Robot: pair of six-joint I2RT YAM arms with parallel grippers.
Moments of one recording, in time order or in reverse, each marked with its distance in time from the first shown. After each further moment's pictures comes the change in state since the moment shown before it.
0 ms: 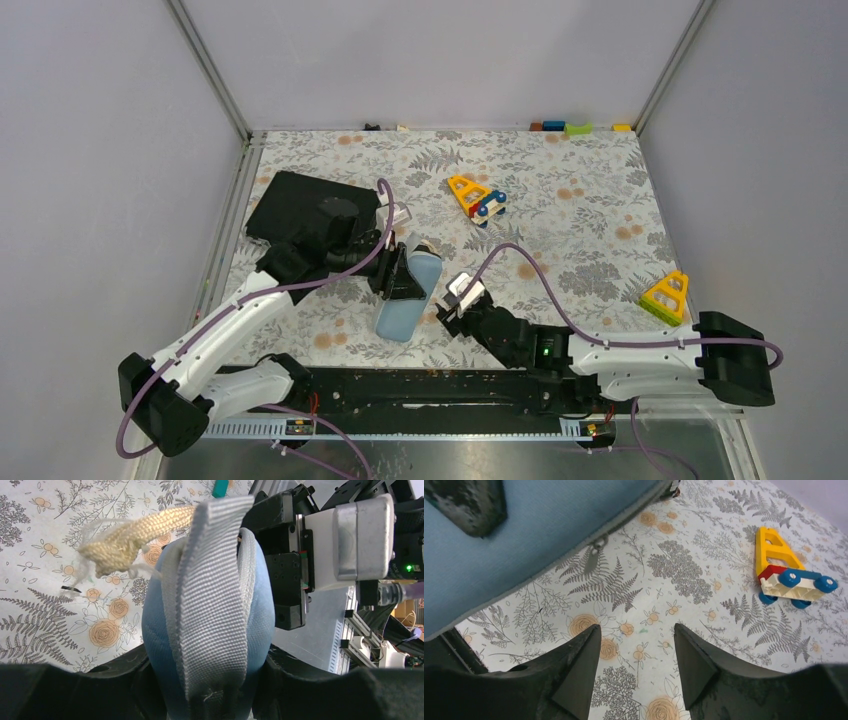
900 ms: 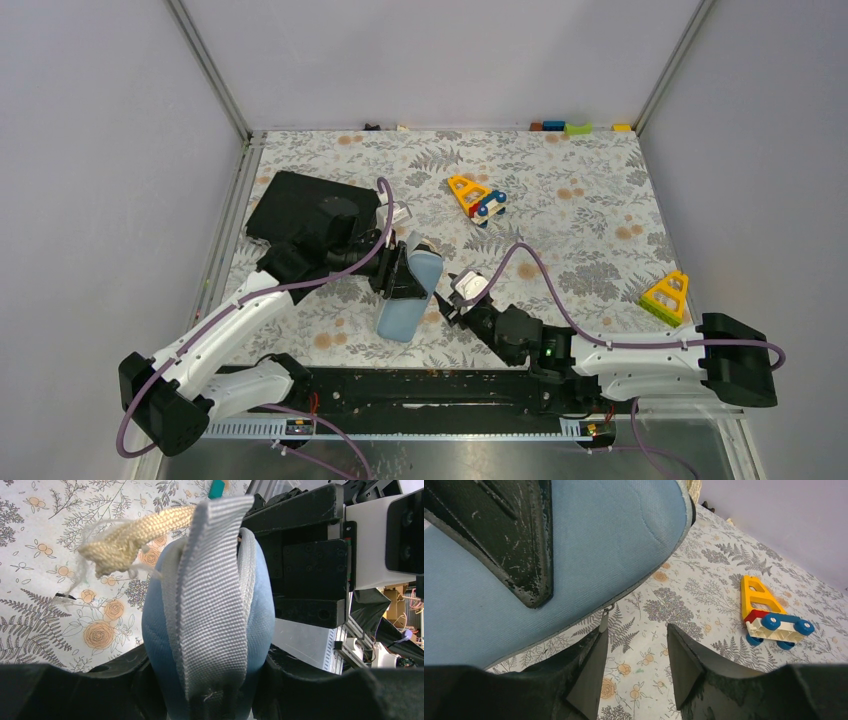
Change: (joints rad) left arm 0.000 0.002 0.000 0.014 0.009 -0.031; right arm 0.002 -0.002 -0.008 0.230 -0.005 -0.144
